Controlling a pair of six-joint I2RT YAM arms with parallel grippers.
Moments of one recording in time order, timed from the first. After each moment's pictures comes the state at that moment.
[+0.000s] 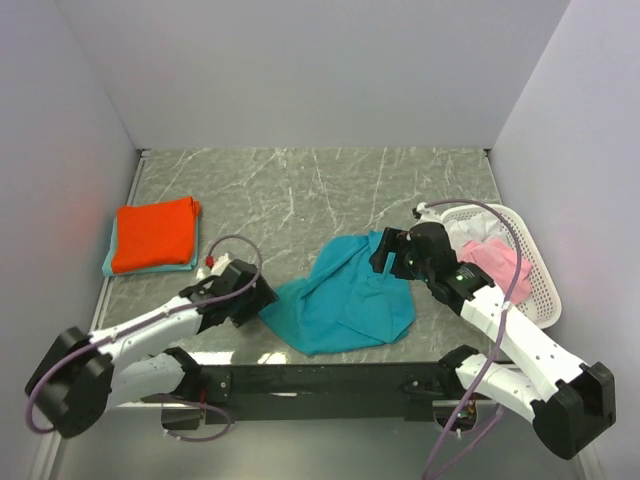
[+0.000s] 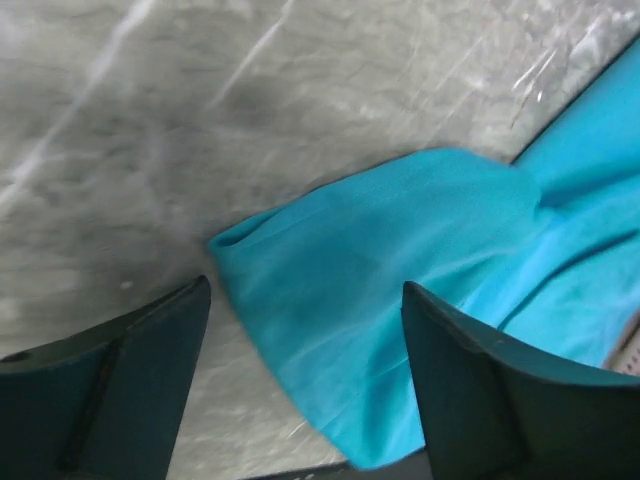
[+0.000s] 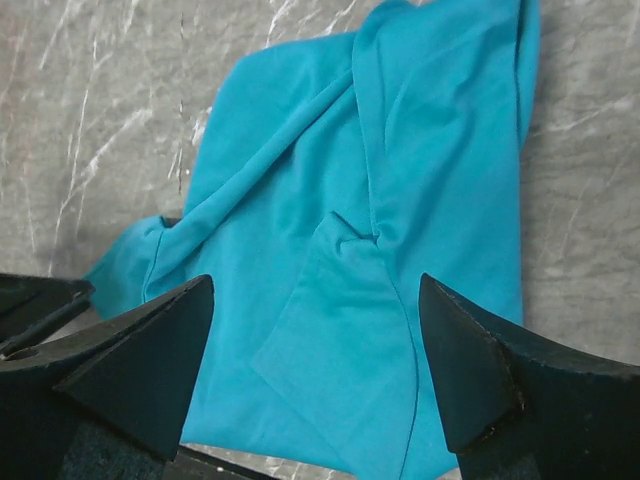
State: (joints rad) left arm -0.65 1.02 0.41 -0.33 -0.13 -1.21; right arm 0.50 0.93 0.72 -0.45 0.10 0.59
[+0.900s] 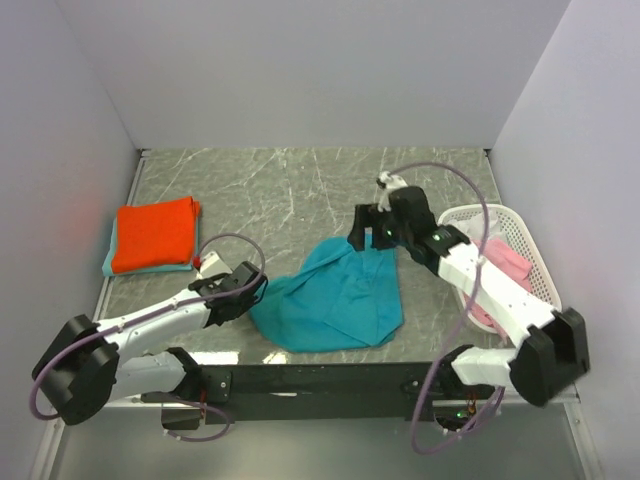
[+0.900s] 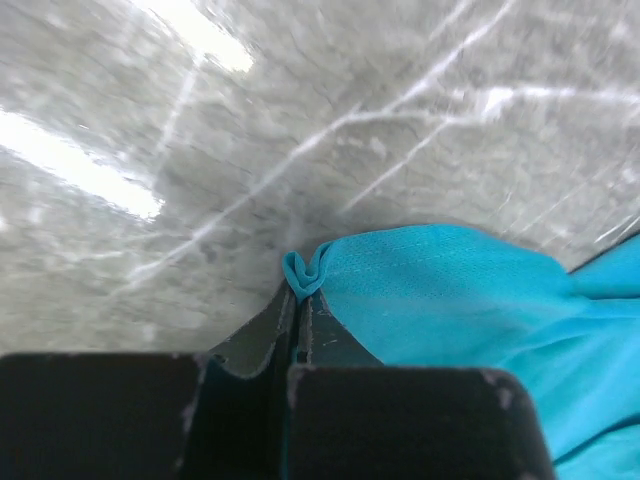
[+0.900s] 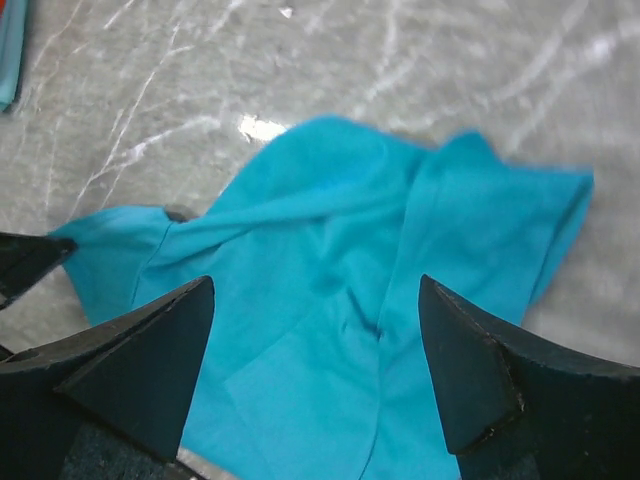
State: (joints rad) left arm -0.74 1.16 0.53 -0.53 -0.51 -1.36; right arm 0.50 1.20 0.95 -0.40 -0.05 0.36
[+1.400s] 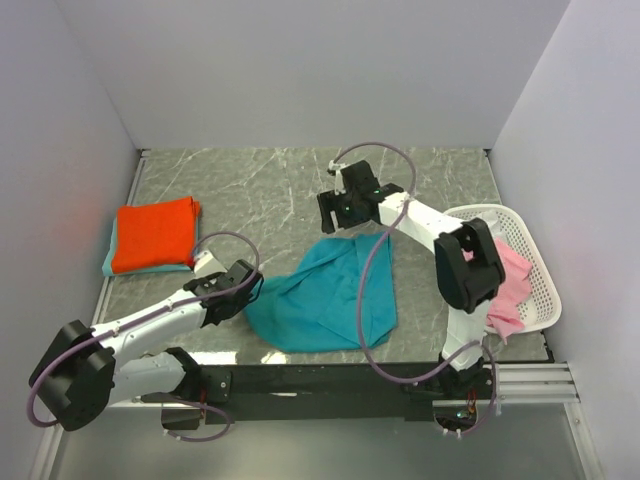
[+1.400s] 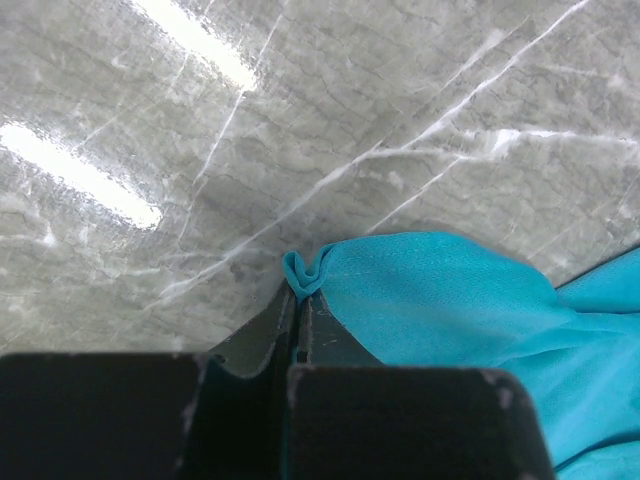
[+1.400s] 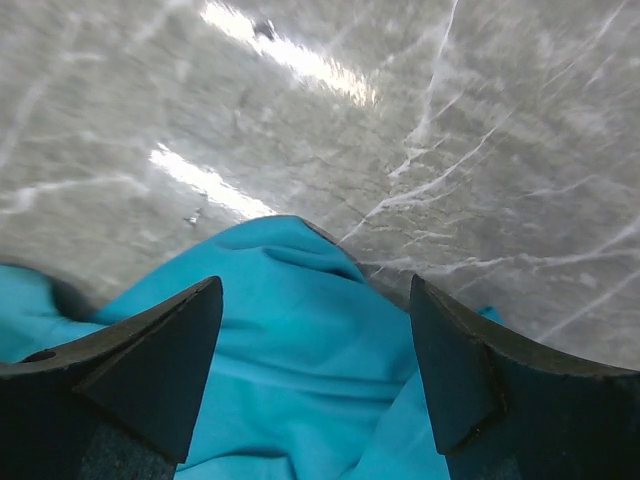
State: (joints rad) left arm -0.70 1.11 0.53 -0.56 -0.55 -1.35; right arm 0.51 1.88 1.42 -0.41 -0.15 0.16
